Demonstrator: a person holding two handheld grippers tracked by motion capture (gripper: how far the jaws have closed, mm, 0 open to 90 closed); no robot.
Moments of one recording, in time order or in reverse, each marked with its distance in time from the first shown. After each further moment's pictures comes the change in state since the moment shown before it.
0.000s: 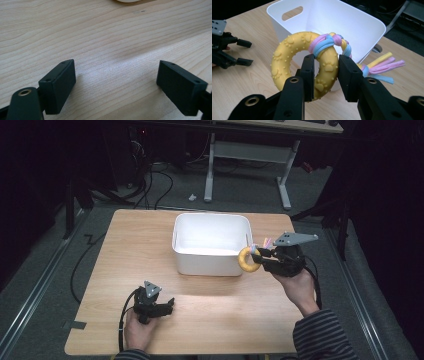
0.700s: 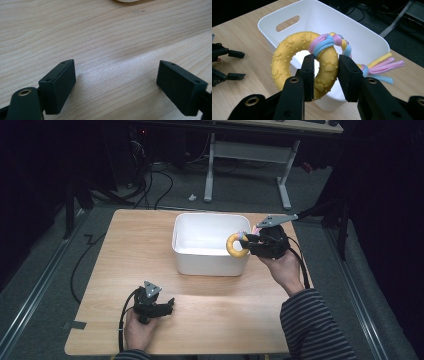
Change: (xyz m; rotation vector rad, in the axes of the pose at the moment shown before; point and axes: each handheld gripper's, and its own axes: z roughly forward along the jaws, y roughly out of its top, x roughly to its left) left arm 0.000 0.000 0.000 0.000 -0.001 0.000; right arm -0.006 0.041 0.037 0.038 -0.002 -0.015
